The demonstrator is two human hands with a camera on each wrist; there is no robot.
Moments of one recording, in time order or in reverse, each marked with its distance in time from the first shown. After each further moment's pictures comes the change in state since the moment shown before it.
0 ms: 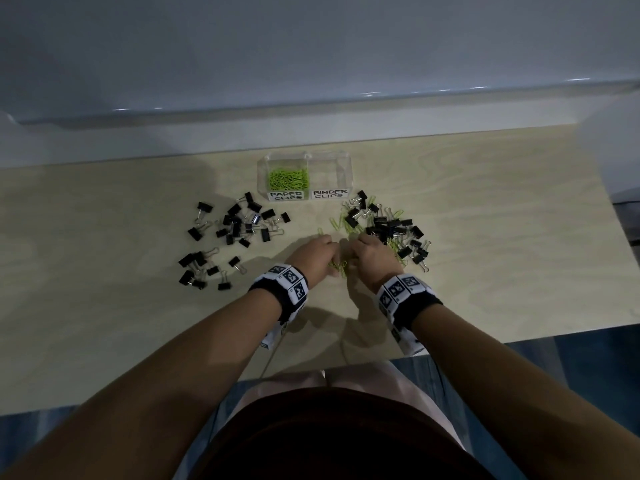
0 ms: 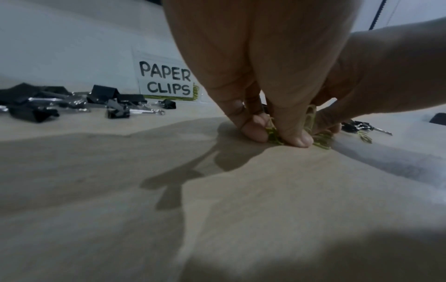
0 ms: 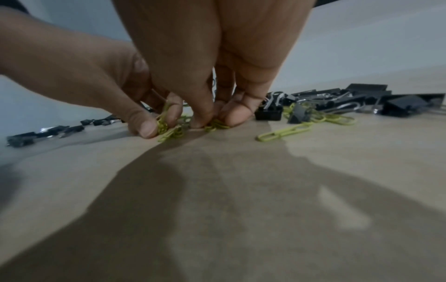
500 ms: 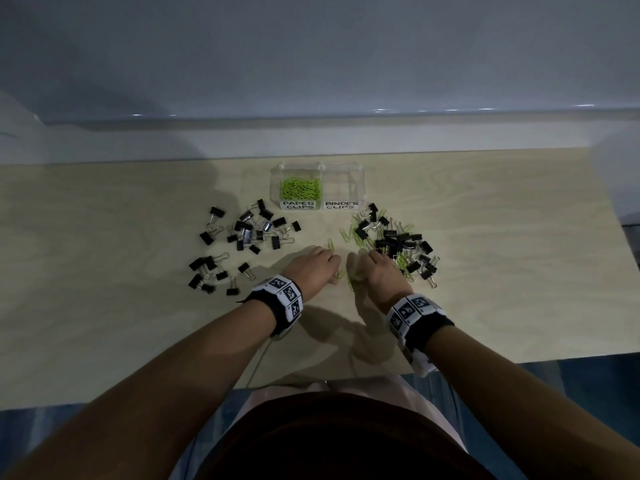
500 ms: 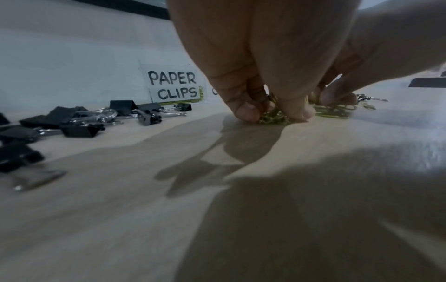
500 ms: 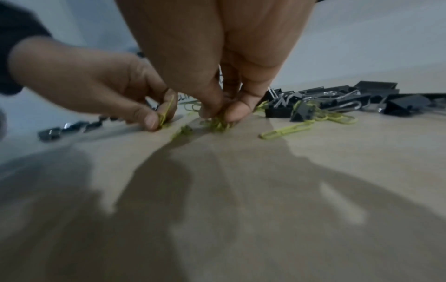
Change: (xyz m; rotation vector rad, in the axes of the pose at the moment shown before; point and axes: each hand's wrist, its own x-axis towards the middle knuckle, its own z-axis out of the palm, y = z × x) left_hand -0.012 -0.016 -0.006 0.300 -0.023 0.130; right_hand -0.002 0.004 0.012 -0.051 0.001 -0.069
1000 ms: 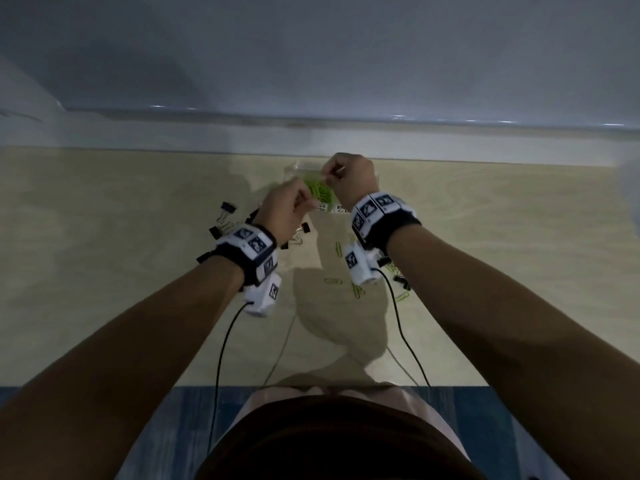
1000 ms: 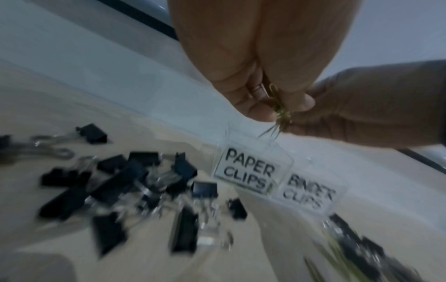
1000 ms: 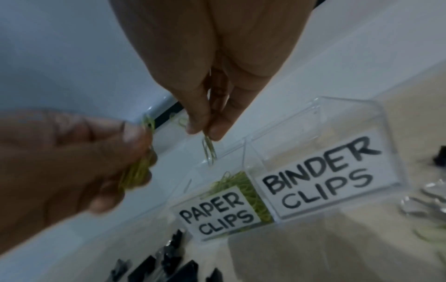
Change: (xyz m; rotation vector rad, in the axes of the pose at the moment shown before) left_hand -0.005 -0.058 -0.085 -0.611 0.550 -0.383; right_hand 0.150 -0.069 -0.087 0.513 0.207 0.114
